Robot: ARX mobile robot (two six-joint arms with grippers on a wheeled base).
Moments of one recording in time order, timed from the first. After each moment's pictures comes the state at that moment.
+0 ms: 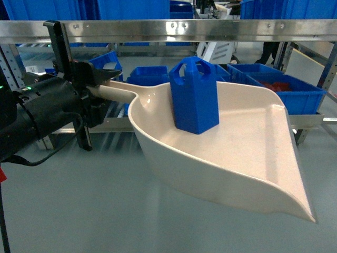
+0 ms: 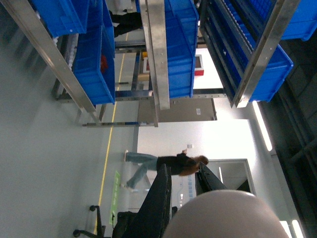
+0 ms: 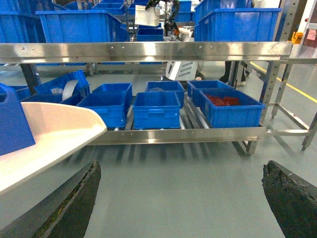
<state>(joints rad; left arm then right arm) -0.20 2.00 0.75 1.28 0.26 -1.54 0.00 0.29 0.01 0.29 0.00 0.00</state>
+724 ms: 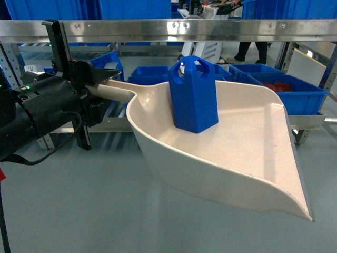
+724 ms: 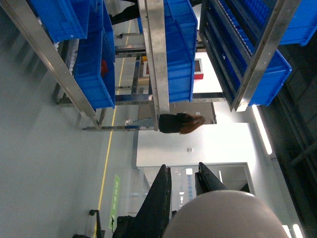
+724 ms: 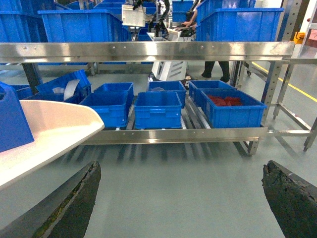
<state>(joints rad) -0.20 2.00 0.75 1.28 0.26 -1.54 0.00 0.29 0.01 0.29 0.00 0.00</state>
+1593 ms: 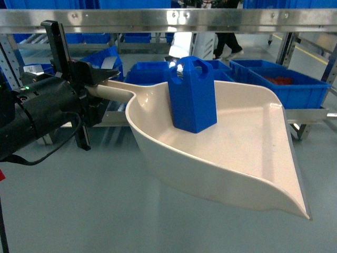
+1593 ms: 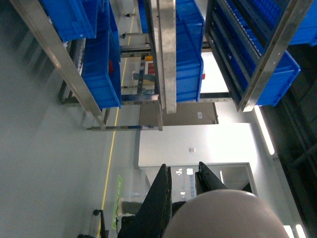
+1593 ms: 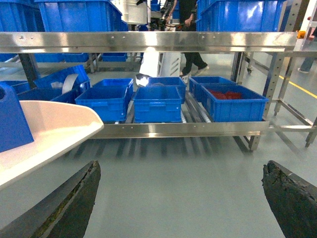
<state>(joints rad) -0.20 2.00 0.75 1.28 0.26 -1.54 0.00 0.29 0.01 0.29 0.00 0.00</state>
